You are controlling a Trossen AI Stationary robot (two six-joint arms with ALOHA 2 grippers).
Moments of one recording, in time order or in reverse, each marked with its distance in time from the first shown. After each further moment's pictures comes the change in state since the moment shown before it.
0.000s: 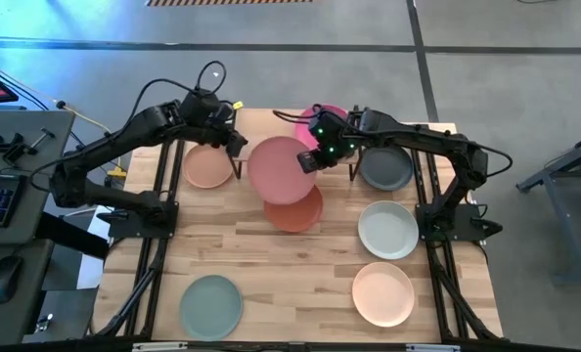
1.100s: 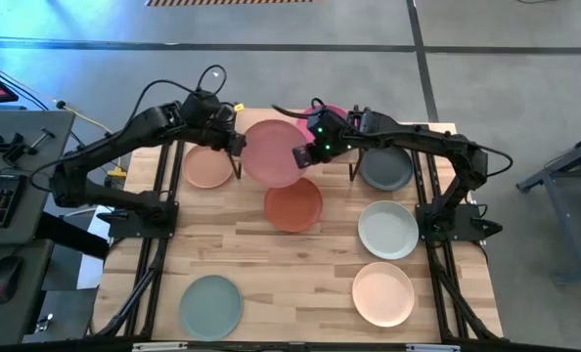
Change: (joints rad) left arm -0.001 -0.001 0.000 -0.012 0.042 -0.133; right arm 0.023 0.000 0.003 0.095 0.092 0.017
